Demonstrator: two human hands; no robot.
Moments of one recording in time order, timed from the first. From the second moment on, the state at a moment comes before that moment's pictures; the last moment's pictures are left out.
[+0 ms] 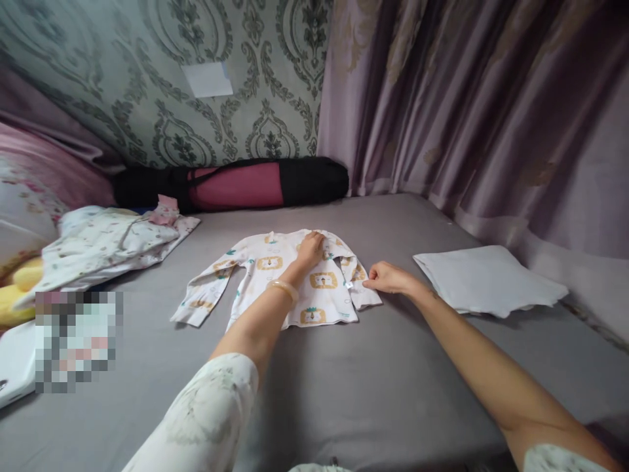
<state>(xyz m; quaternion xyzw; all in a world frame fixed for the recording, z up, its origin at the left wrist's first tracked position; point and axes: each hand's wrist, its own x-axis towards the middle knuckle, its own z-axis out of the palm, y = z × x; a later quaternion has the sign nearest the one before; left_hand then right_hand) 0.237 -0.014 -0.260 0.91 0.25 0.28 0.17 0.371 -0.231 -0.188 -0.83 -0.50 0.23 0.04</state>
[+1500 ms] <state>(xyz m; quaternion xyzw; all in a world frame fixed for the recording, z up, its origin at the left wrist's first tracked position) 0.232 -0.032 -0.251 0.93 0.29 0.16 0.14 0.526 -0.170 -0.195 -0.88 -0.47 -0.01 0.05</state>
